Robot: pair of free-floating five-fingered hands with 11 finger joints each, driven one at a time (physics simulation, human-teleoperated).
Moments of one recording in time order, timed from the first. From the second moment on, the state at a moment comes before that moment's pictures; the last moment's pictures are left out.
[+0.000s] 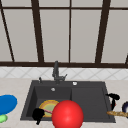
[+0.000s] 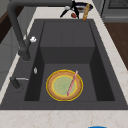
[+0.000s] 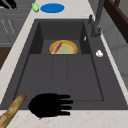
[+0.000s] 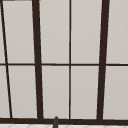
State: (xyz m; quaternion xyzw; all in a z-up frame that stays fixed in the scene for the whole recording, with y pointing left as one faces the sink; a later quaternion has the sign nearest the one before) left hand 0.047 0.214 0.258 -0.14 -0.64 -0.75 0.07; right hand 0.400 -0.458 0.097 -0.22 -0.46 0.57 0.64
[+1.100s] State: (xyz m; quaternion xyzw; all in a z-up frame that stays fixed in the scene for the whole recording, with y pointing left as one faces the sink) left hand 0.047 0.214 0.258 -0.14 -0.64 -0.75 0.07; right hand 0.375 -0.471 0.099 -0.29 -0.34 0.62 0.65
